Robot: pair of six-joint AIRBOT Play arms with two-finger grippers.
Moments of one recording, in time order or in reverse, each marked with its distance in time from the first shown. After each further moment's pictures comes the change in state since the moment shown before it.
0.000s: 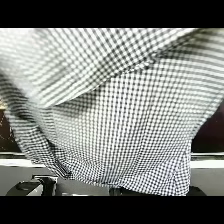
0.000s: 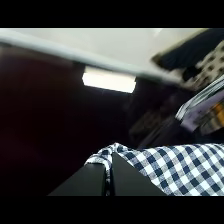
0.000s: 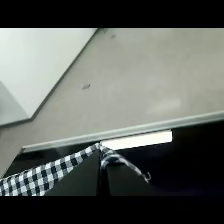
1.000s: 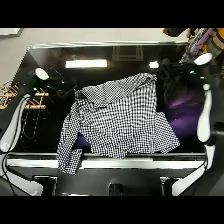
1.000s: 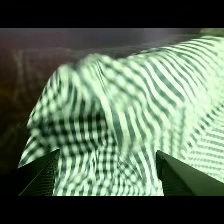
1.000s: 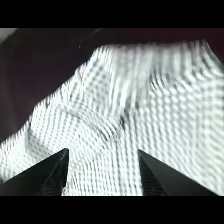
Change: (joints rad) left arm -0.011 -0.787 -0.179 -0.166 0.178 0.058; right arm 0.015 -0.787 -0.118 0.176 0.099 -0.034
